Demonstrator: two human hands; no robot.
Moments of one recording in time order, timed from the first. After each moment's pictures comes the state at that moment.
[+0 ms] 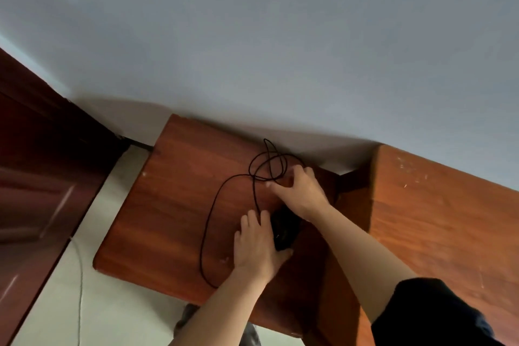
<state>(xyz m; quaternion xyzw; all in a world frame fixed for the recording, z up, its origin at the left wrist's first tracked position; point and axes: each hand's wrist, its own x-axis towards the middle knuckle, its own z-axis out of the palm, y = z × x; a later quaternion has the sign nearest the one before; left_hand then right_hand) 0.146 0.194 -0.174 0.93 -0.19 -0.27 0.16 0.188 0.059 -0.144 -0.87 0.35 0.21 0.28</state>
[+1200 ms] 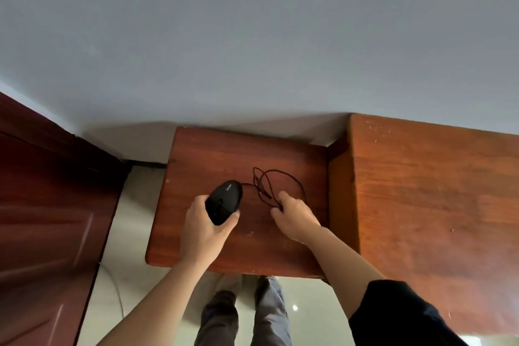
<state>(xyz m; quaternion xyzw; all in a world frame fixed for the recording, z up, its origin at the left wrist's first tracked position) 0.210 0.336 -0.125 0.89 -0.12 -0.22 0.38 0.122 0.150 -0.109 -0.85 0.35 0.24 0.32</state>
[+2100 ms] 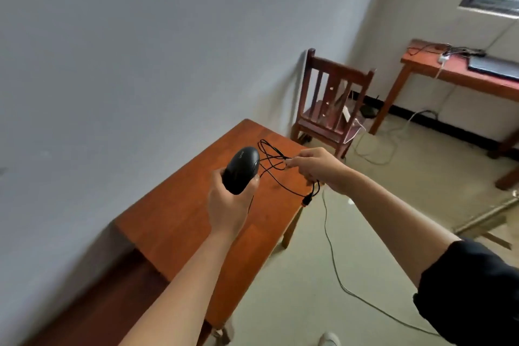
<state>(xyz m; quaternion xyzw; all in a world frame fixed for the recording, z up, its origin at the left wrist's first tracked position) -0.062 0.083 0.122 0.58 -0.51 -0.35 0.53 -0.257 0.034 0.193 -0.58 0.63 -0.23 0.45</state>
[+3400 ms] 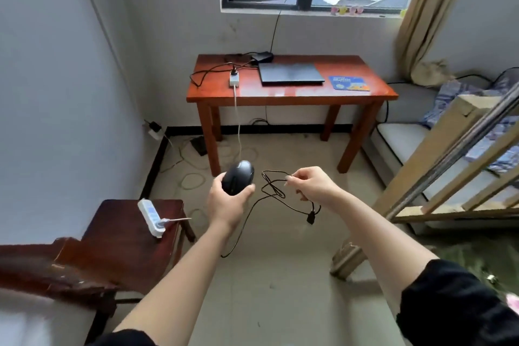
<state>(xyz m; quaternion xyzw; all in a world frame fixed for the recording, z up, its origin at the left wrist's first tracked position) -0.955 -0.432 0.120 0.43 -0.65 -0.54 0.32 -1.125 -0.318 0.152 -0.30 0.82 -0.39 0.30</state>
